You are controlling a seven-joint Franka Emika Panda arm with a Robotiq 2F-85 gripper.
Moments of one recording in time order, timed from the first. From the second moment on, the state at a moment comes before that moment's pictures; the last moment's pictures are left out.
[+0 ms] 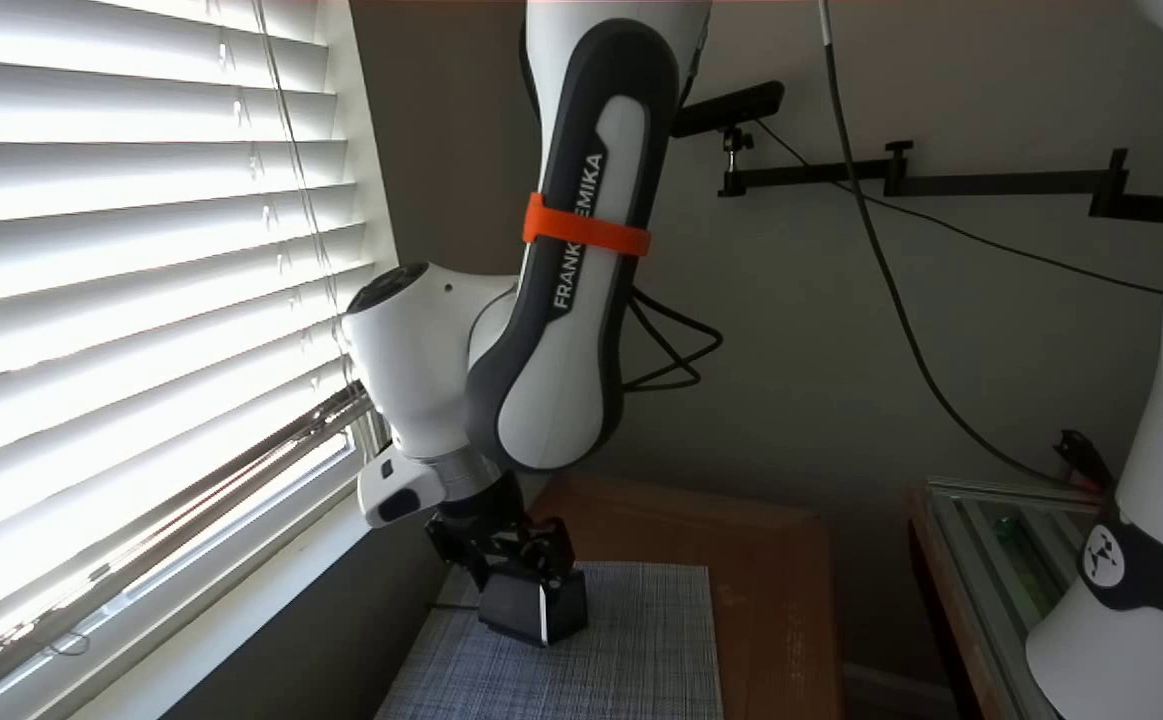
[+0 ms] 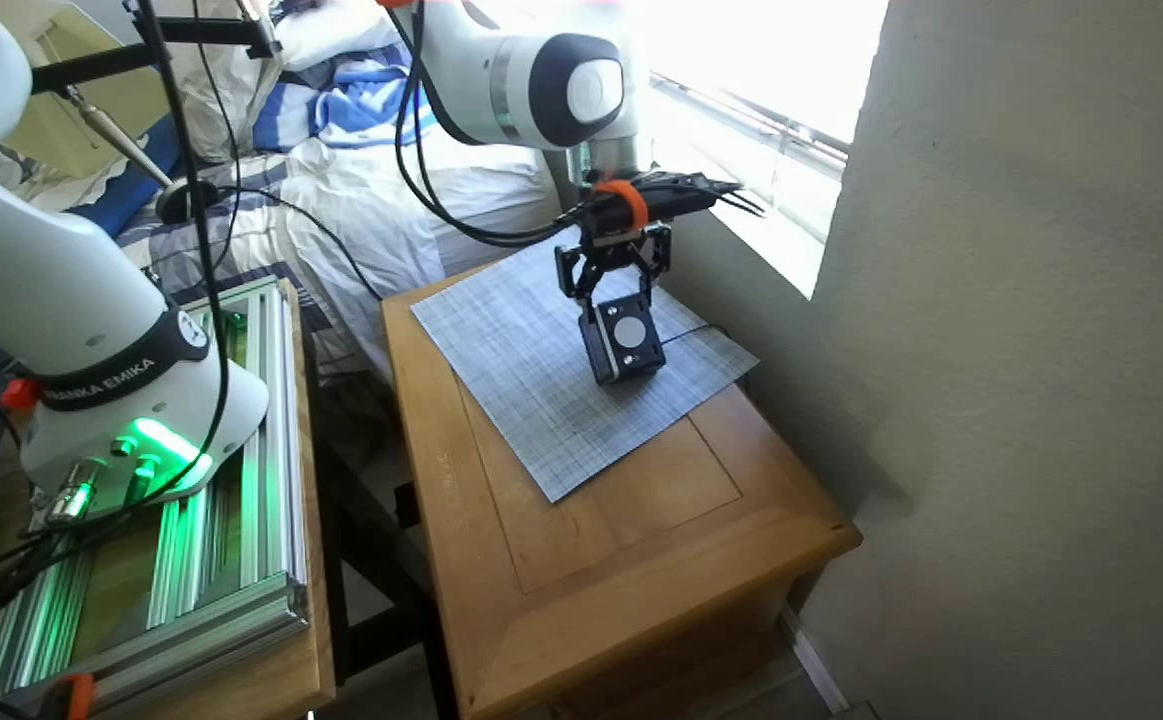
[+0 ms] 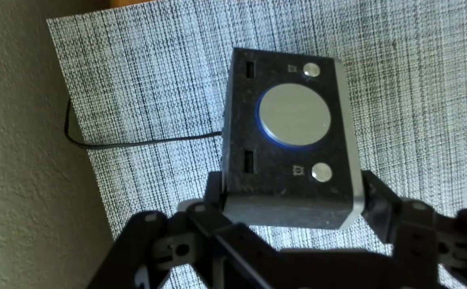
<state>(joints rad) -0.16 0.53 0.13 -2.27 -0.58 2.64 -1.06</state>
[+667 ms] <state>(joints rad) -0.16 0.51 0.13 -2.30 -0.44 2.64 -1.16</state>
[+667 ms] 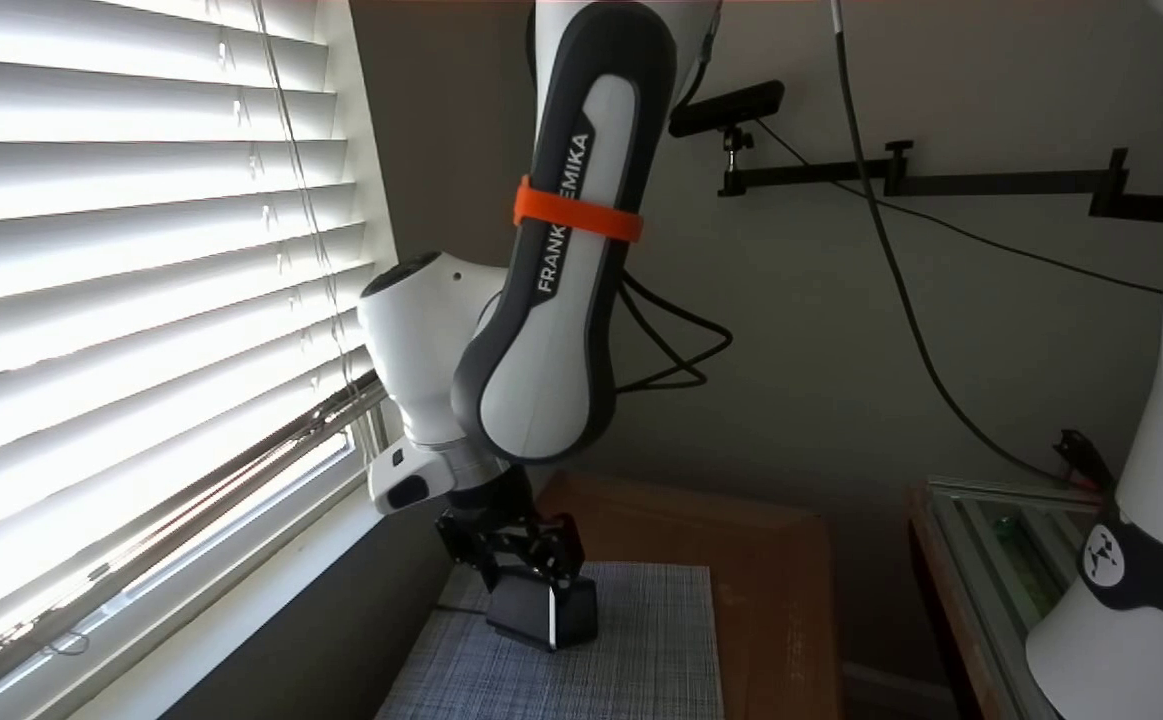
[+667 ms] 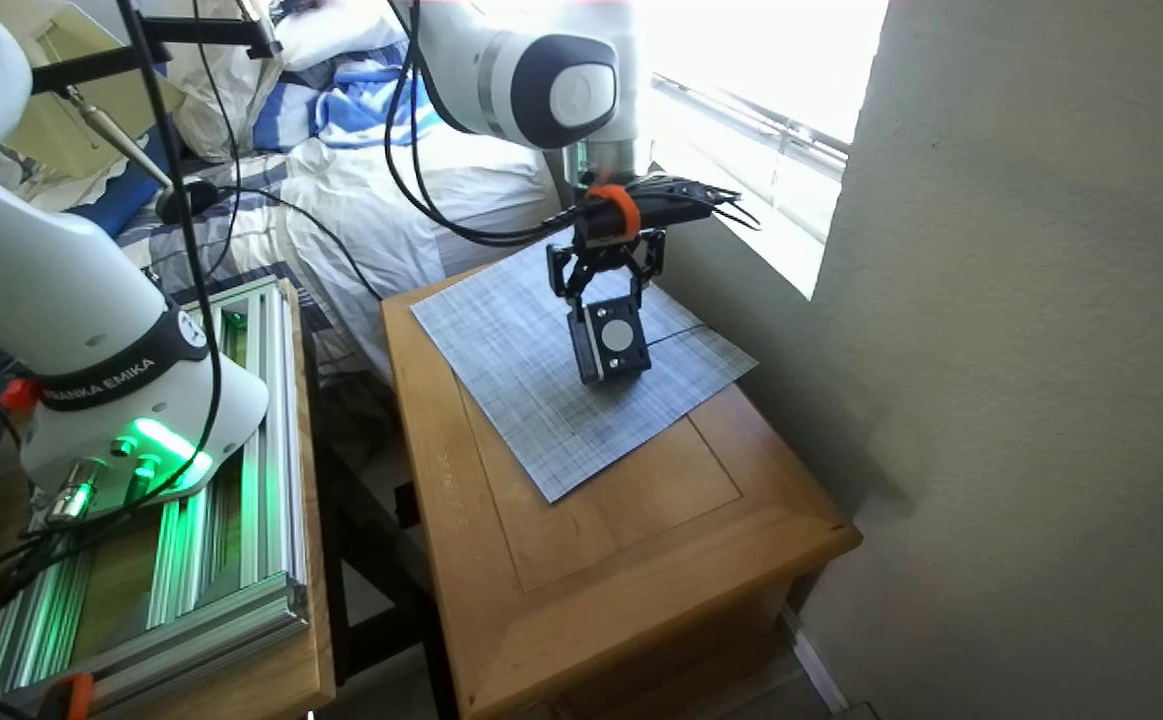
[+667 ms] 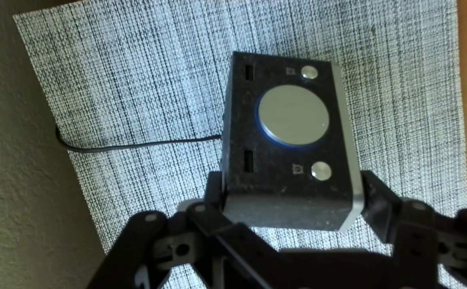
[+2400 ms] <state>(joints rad) -0.30 0.49 0.31 -2.34 0.07 2.68 -1.71</state>
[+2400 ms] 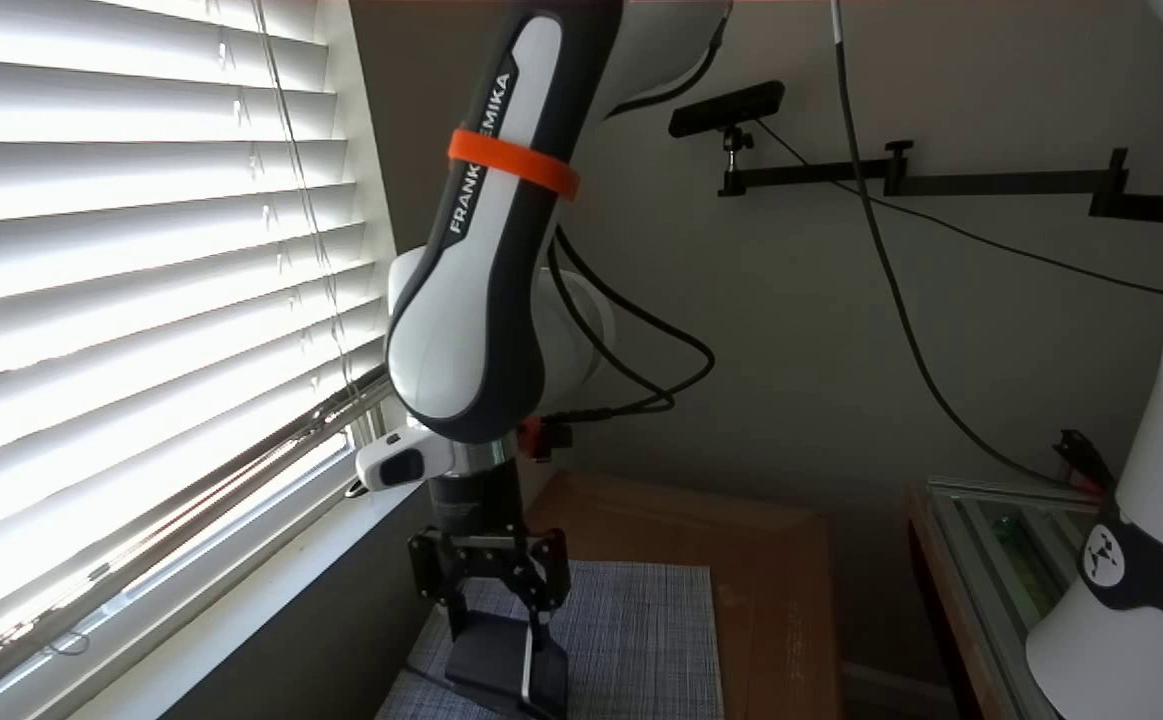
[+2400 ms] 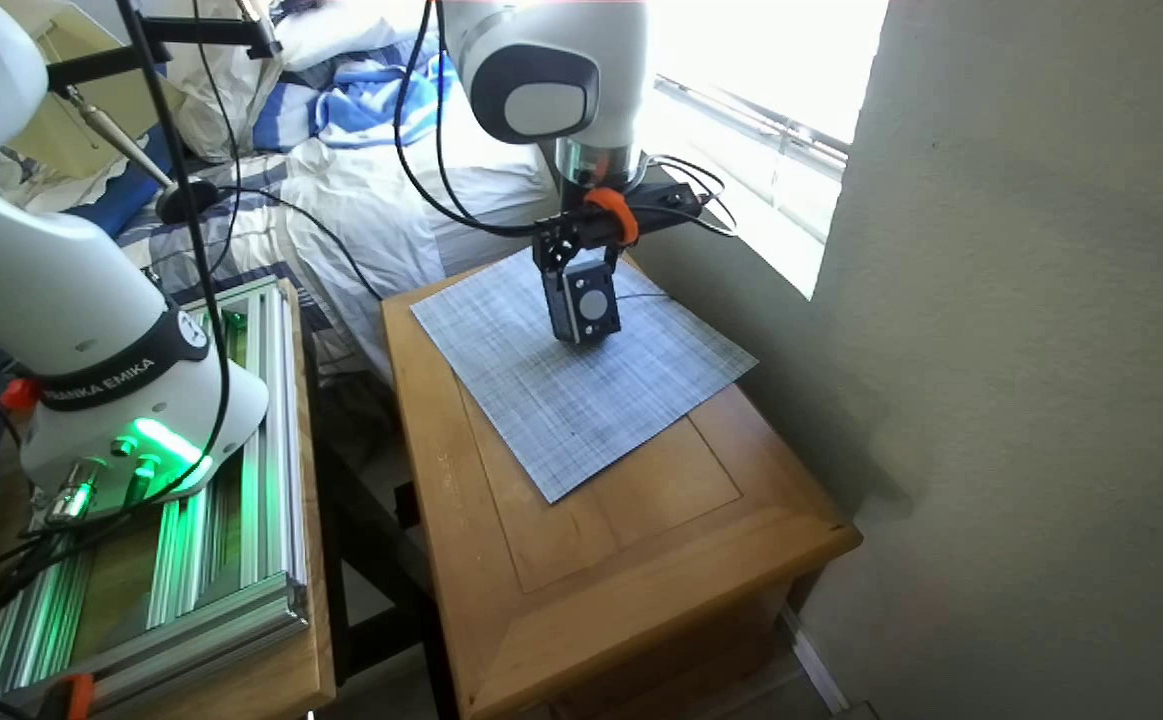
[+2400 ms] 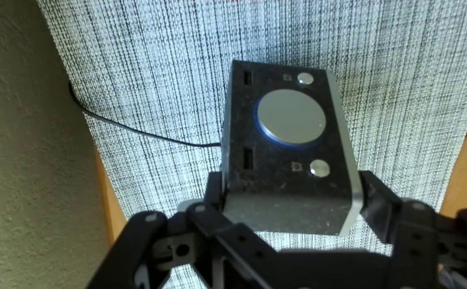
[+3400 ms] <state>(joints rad) -0.28 0.49 0.21 -2.34 0.09 2.68 -1.73</state>
